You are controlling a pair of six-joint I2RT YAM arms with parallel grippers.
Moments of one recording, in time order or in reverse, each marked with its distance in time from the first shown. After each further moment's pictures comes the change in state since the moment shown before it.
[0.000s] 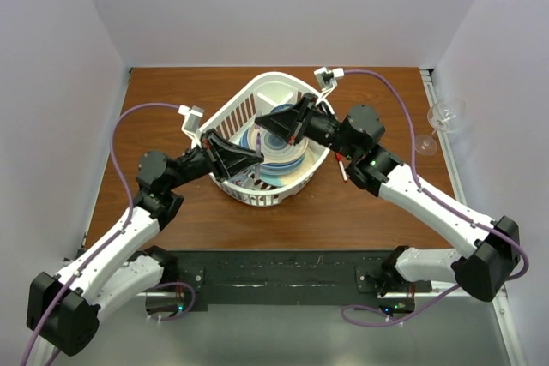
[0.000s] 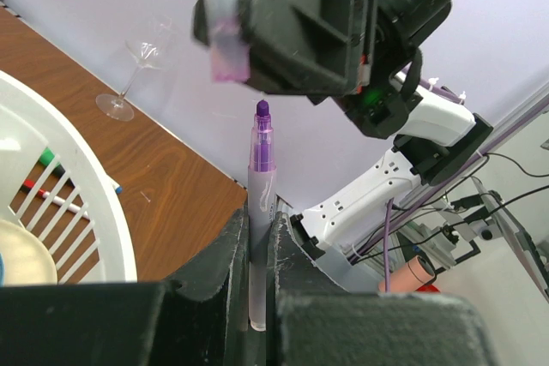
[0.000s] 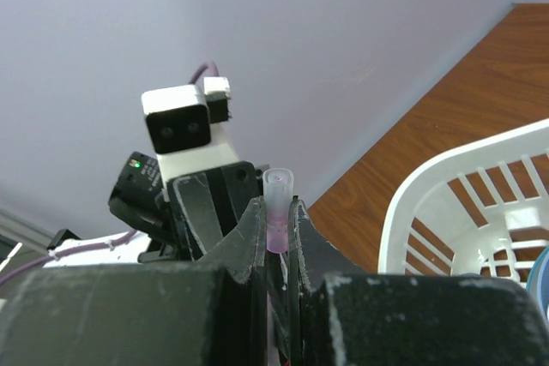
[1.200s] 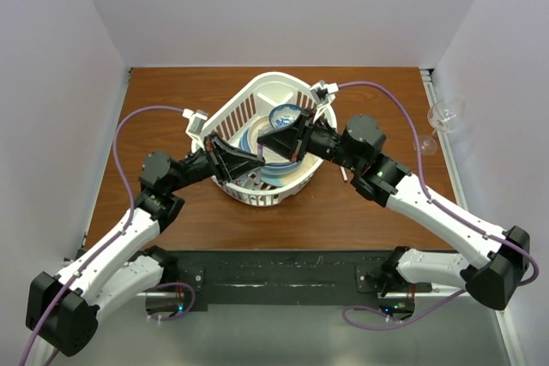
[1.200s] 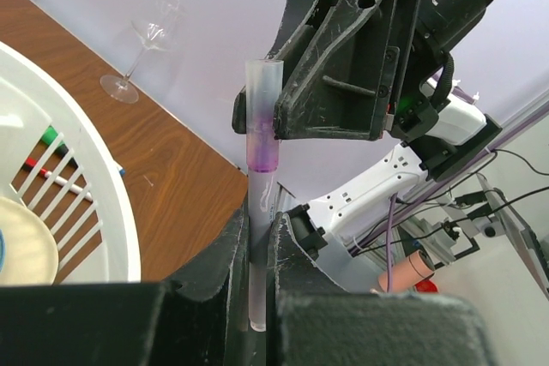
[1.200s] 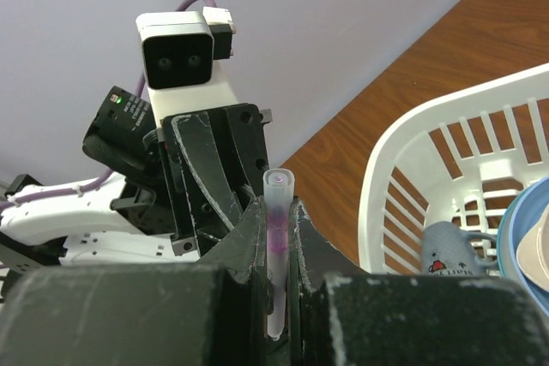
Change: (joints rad) left arm -0.009 -0.007 -0.018 -0.045 -0.018 0.015; right arm 0.060 -0.082 -0.041 -0.160 0.007 -0.132
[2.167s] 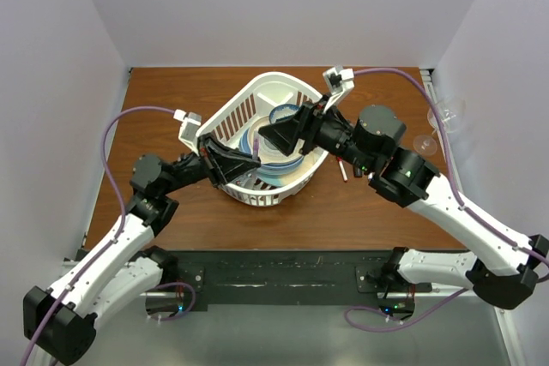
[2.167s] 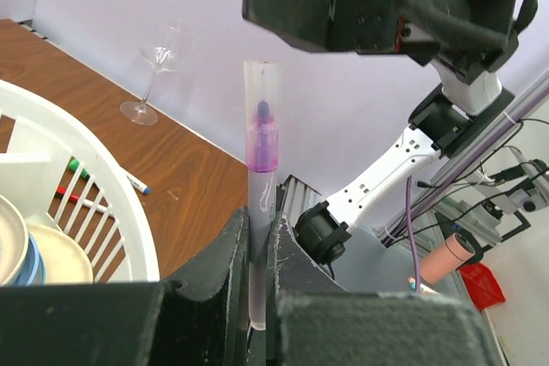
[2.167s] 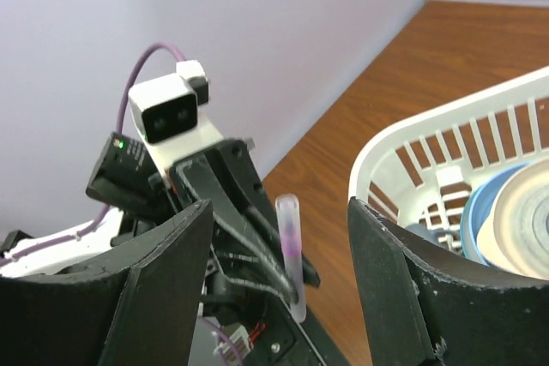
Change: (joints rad) left arm 0.003 -0.072 0.029 -0.072 0.027 0.138; right arm 0.107 -0.033 0.286 -0.373 0.284 -0.077
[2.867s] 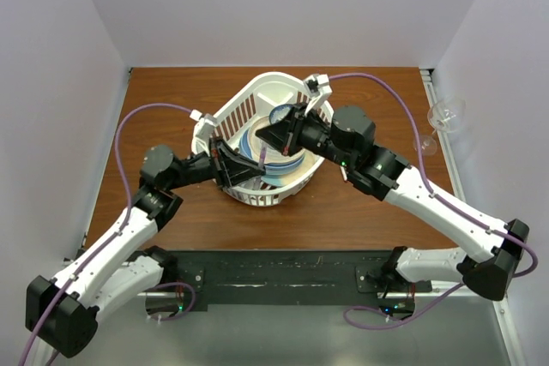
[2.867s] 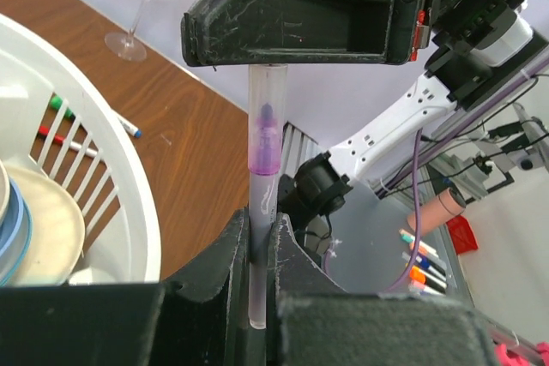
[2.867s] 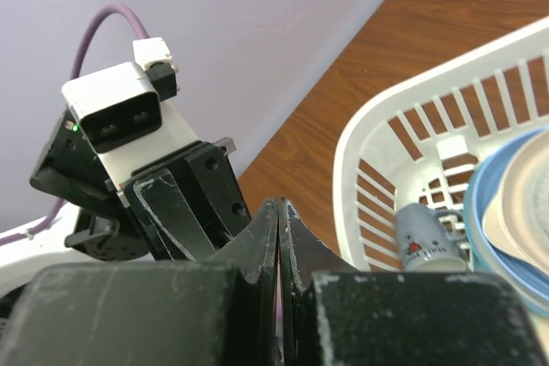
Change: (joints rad) left arm -0.002 0.063 0.025 -0.109 0.082 0.066; right arm -0.029 0.089 -0.110 0.121 -0.083 0.054
